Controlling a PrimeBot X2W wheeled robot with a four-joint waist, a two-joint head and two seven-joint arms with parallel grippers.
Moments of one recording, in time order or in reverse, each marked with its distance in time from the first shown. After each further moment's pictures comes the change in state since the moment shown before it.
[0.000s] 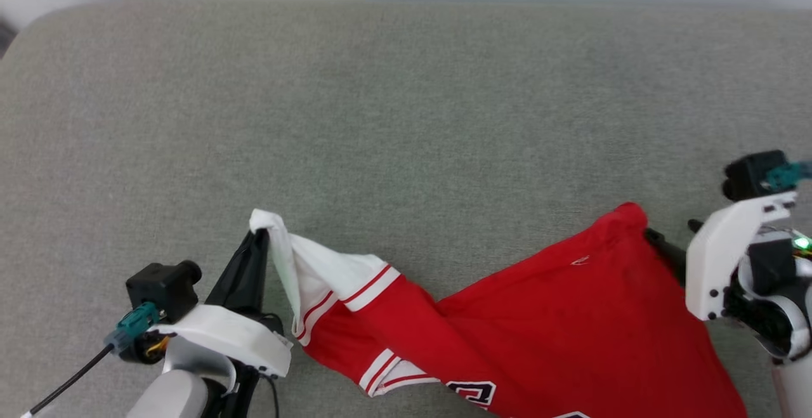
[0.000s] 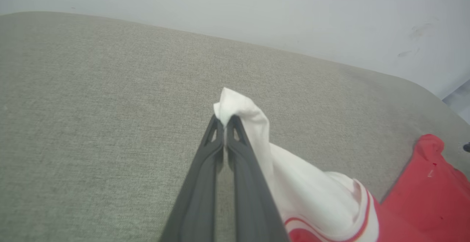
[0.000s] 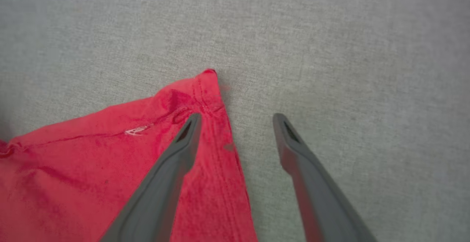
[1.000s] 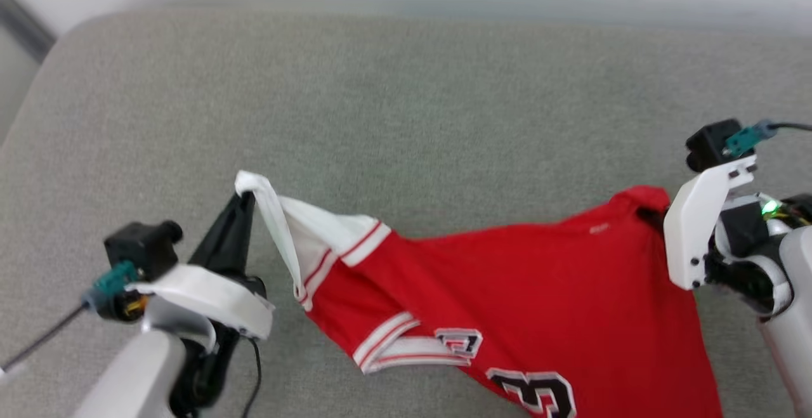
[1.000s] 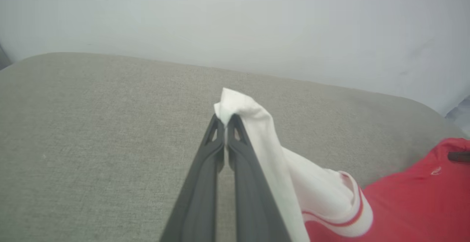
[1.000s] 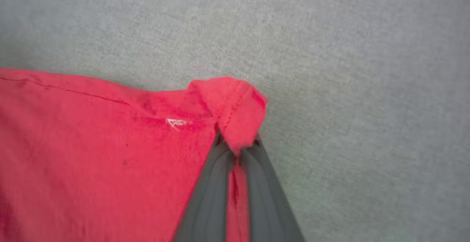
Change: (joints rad) left arm -0.101 0.021 0.008 0.056 -0.012 -0.043 0.005; right arm -0.196 -0.095 0.242 0.205 0.151 0.000 -0.001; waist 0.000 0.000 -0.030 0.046
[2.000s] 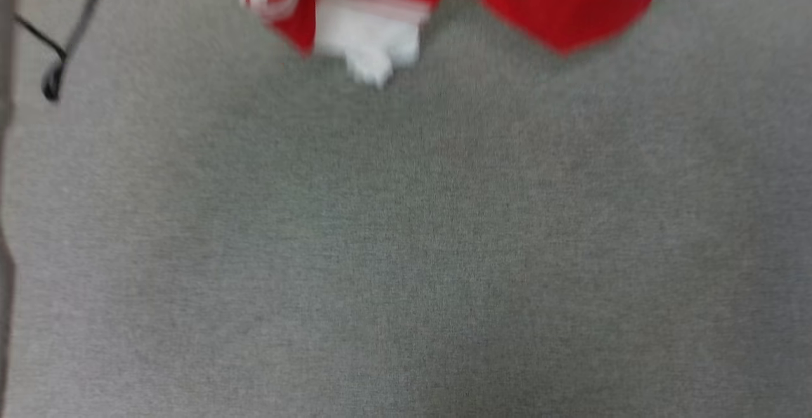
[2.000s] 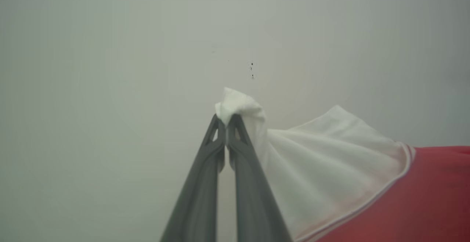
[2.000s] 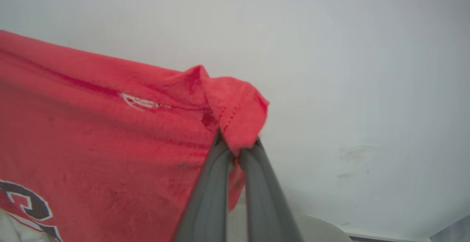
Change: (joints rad) left arm -1.114 0.017 0.031 0.400 0.104 -0.116 0.084; right arm -0.692 0.047 -0.273 0.087 -0.328 0.001 -0.287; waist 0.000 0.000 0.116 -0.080
